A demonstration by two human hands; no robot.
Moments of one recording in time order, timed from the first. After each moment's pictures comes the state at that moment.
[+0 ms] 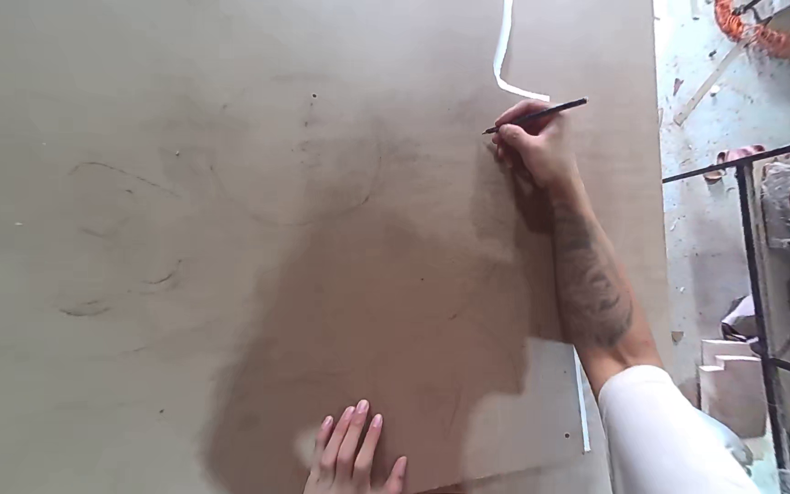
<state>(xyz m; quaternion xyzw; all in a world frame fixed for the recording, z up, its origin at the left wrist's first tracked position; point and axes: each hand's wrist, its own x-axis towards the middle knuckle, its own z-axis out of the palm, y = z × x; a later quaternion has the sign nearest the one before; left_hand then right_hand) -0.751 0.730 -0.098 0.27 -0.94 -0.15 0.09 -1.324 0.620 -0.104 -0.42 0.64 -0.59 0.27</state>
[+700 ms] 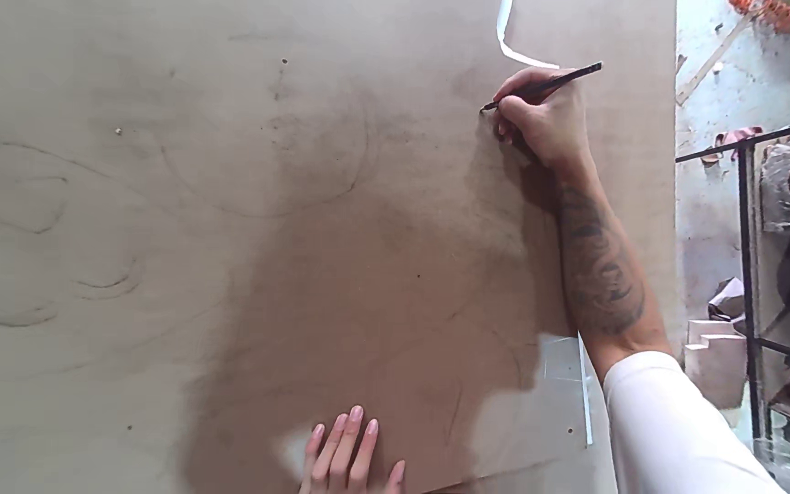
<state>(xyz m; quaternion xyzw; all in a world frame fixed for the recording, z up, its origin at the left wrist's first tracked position) -0.752 0.730 -0.100 0.28 -0.95 -0.15 0.09 -1.327 0.610 -0.104 -0.42 0.66 -0.56 0.28</state>
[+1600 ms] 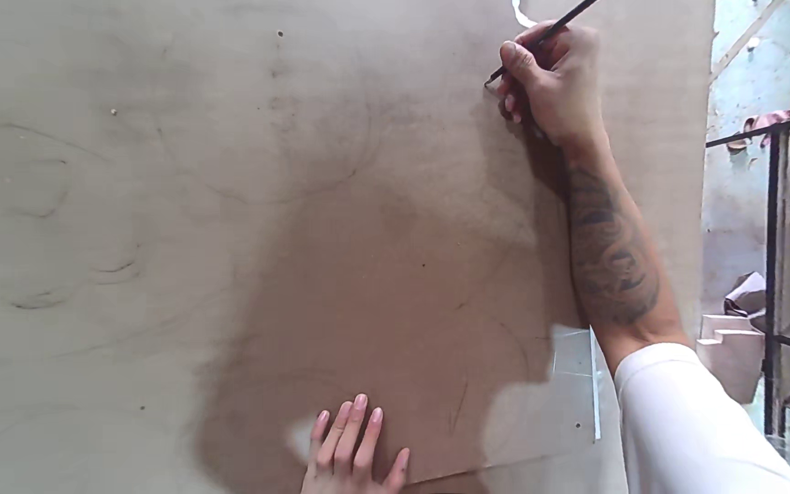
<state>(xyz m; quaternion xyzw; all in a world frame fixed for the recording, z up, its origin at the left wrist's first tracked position) -0.751 0.731 -0.101 0.27 -0.95 -0.14 0.09 -1.327 0.594 -0.107 -0.43 0.66 -0.56 0.26</state>
